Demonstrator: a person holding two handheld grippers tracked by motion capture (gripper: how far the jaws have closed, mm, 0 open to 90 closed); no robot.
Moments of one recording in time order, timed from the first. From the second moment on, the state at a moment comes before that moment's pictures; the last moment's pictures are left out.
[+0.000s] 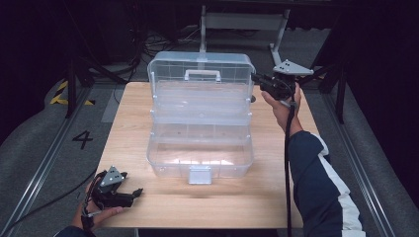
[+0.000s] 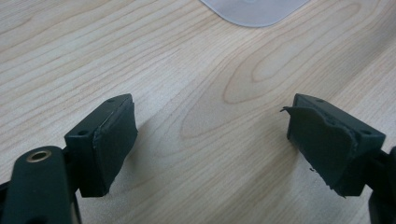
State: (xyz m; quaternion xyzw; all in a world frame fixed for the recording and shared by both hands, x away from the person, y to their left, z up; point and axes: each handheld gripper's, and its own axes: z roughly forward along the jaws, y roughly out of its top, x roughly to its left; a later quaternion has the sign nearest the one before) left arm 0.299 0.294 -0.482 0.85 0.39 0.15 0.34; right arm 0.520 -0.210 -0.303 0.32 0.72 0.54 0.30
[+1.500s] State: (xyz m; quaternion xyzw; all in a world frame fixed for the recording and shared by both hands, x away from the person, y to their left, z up) left arm 0.300 0.294 -0.482 0.84 0.39 0.15 0.34; right arm 0.563 -0.207 -0.309 0.37 0.73 0.52 0.27
